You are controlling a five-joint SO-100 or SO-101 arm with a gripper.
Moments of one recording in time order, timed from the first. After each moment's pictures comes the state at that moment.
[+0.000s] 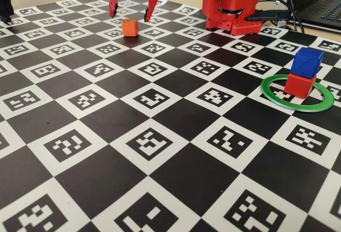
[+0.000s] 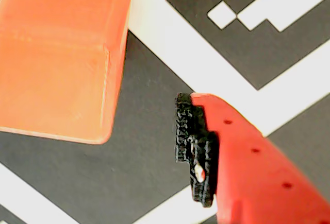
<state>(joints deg) 36.9 104.2 129.0 56.7 7.6</state>
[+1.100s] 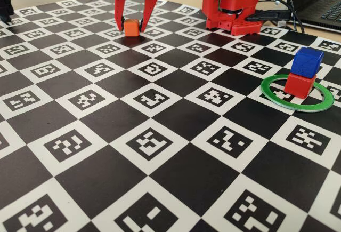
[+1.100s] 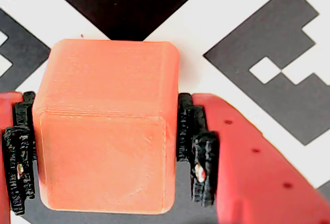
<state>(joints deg) 38.6 98.1 129.0 50.3 7.8</state>
